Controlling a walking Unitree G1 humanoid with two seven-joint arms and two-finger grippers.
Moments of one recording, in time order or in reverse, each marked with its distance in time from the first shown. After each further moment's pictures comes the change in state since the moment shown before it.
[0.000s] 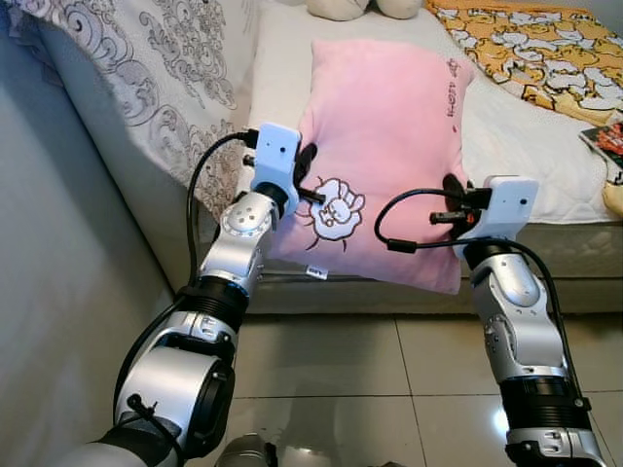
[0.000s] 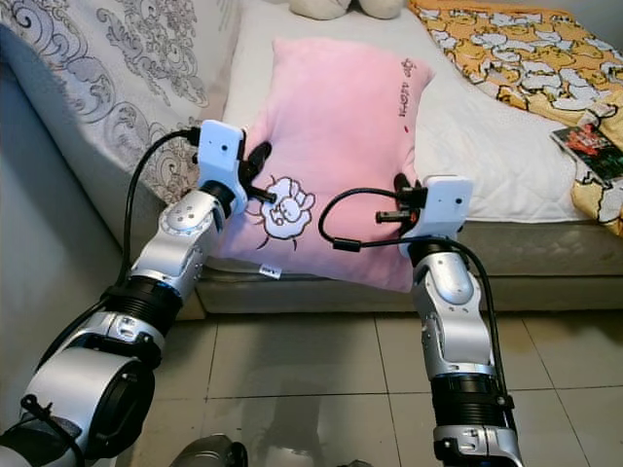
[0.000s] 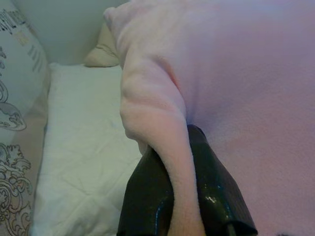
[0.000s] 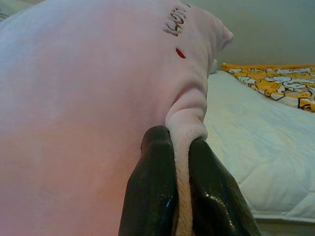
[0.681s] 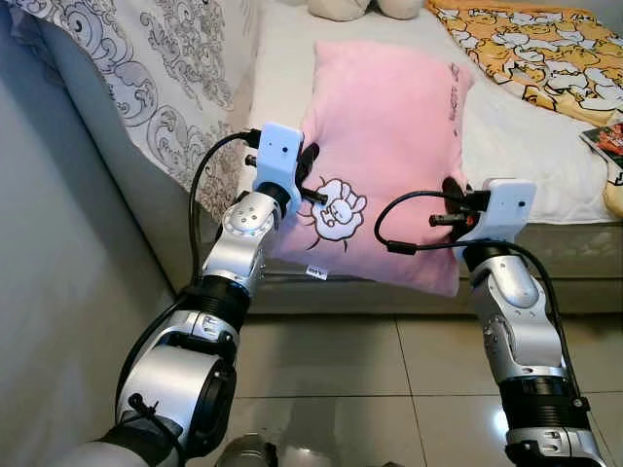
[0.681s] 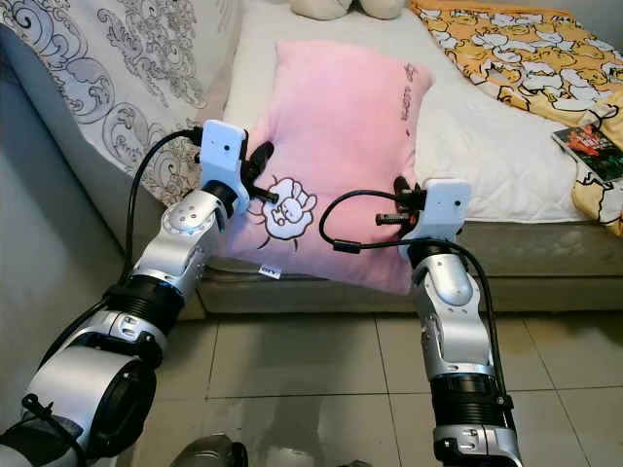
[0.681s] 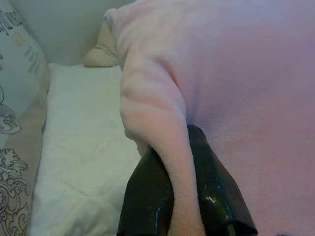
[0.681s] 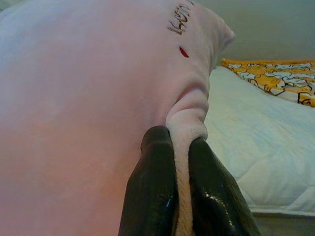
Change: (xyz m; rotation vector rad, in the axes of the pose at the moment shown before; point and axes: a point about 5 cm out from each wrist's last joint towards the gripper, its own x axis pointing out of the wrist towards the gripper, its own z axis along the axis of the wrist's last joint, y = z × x) left arm 0.001 -0.002 -0.001 0.000 0.006 -0.004; right arm 0.000 -0.001 -0.005 0.003 0.020 -0.005
